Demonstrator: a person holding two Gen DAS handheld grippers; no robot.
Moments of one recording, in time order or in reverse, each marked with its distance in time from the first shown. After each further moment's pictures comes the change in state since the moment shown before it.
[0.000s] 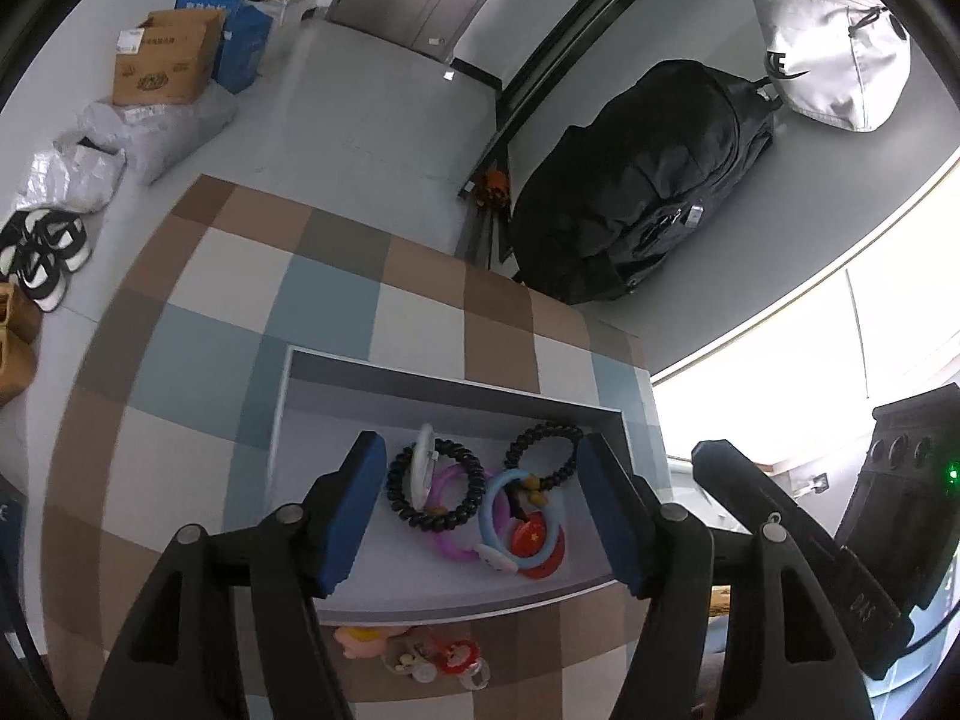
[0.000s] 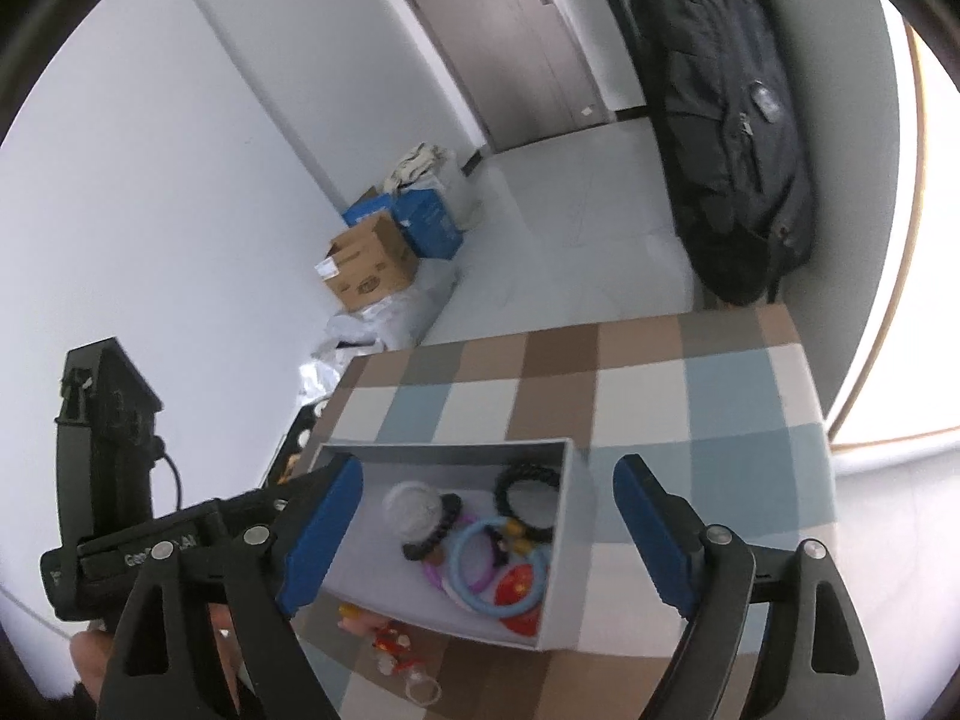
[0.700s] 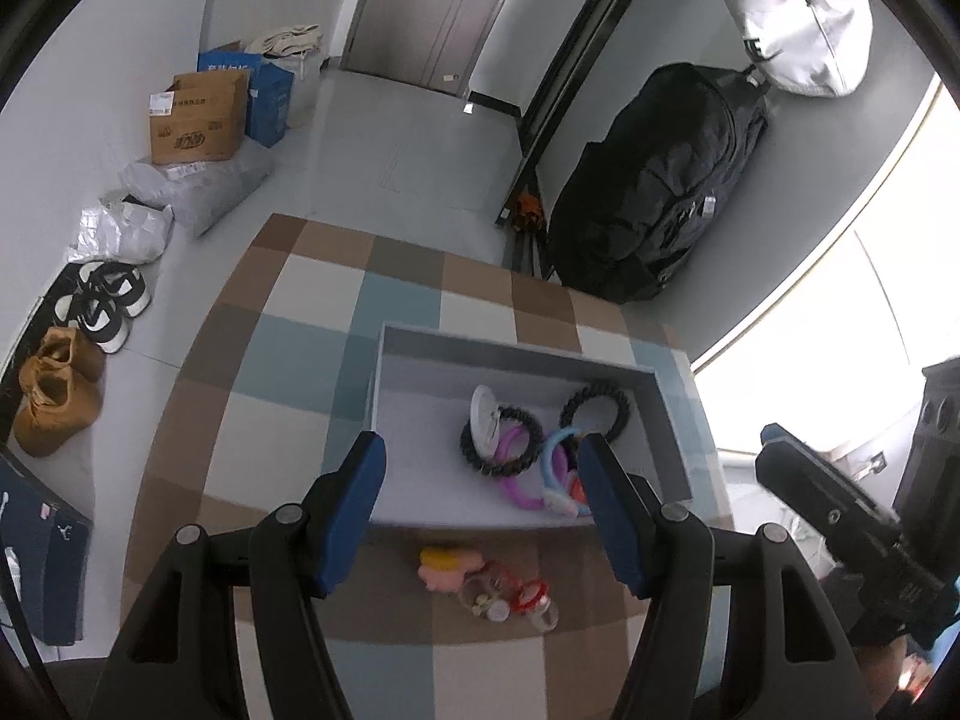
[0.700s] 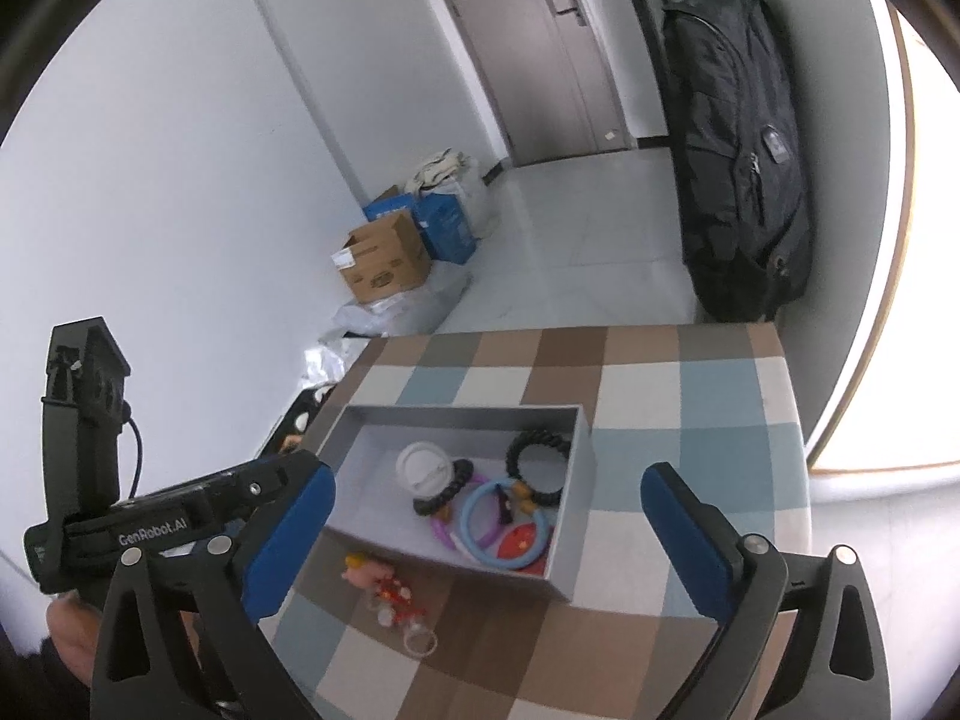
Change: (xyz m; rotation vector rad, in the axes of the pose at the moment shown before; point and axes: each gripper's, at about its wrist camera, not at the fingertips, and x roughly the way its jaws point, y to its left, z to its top) left arm -0.034 0.002 -0.033 0.101 -0.081 0.133; right arm -0.029 0.024 -0.024 -0.140 -0.036 -0.004
